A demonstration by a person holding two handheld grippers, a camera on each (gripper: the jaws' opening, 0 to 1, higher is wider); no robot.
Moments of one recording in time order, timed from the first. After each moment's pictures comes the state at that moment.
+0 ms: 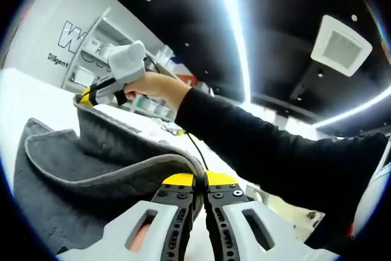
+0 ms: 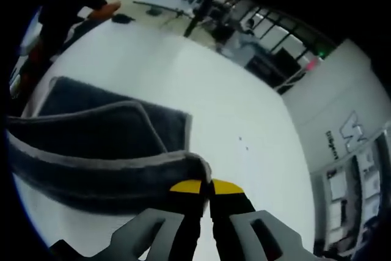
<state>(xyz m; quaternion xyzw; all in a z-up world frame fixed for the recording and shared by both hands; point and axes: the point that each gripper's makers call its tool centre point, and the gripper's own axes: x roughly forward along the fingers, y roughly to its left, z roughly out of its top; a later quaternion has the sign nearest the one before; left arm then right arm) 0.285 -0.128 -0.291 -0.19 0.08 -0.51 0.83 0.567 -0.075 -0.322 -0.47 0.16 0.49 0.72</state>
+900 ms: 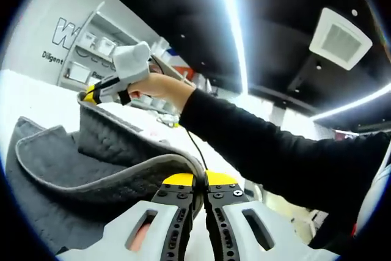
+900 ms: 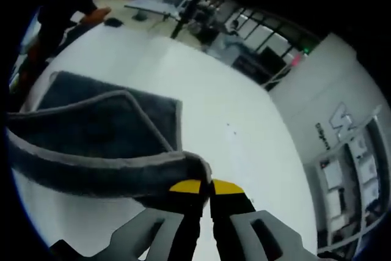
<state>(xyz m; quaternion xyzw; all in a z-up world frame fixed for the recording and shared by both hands) 0.283 -0.156 -0.298 -0.17 0.10 -0.53 0.83 0.574 -0.123 -0.319 -0.44 0.15 0.46 0.76</state>
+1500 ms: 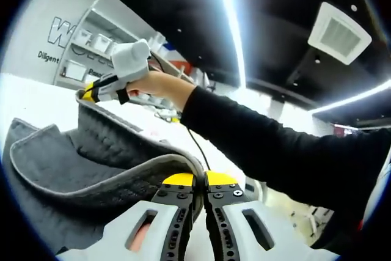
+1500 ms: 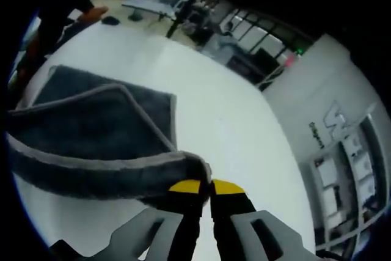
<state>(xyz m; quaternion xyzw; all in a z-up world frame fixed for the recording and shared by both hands) 0.281 -0.156 -0.304 -0.15 0.11 -0.54 0.82 0.584 -0.143 -0.317 -0.44 0.14 0.44 0.77</state>
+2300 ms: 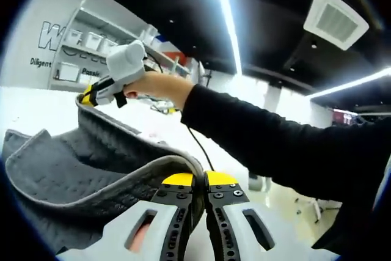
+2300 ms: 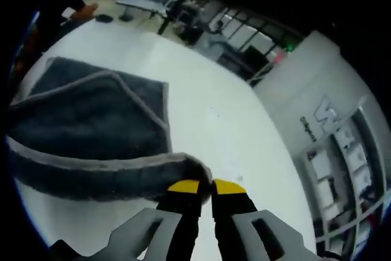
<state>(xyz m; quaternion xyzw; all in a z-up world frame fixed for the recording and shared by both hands) 0.288 -0.191 -0.318 -0.09 0.13 -0.56 0.82 0.589 -0.179 -0.327 -0.44 0.13 0.41 0.79</state>
